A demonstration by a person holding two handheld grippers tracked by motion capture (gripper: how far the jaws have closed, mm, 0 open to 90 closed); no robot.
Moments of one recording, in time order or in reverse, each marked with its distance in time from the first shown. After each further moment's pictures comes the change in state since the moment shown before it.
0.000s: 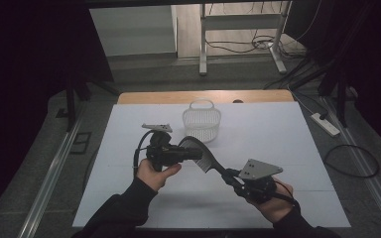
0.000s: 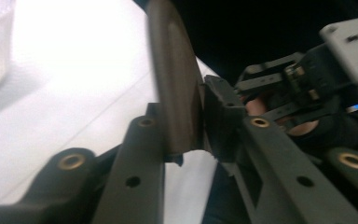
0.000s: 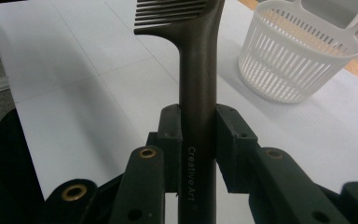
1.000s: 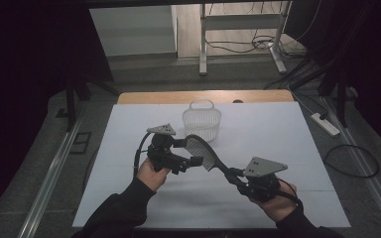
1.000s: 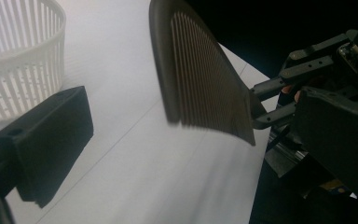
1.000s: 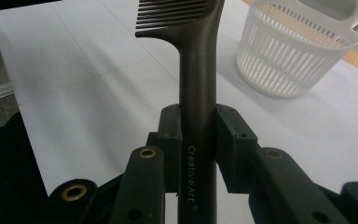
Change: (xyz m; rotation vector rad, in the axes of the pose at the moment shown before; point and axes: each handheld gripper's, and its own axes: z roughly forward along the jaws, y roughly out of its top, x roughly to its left) left arm -0.006 0.000 0.005 0.011 0.199 0.133; right arm -0.007 -0.002 -0.005 0.002 0.012 0.036
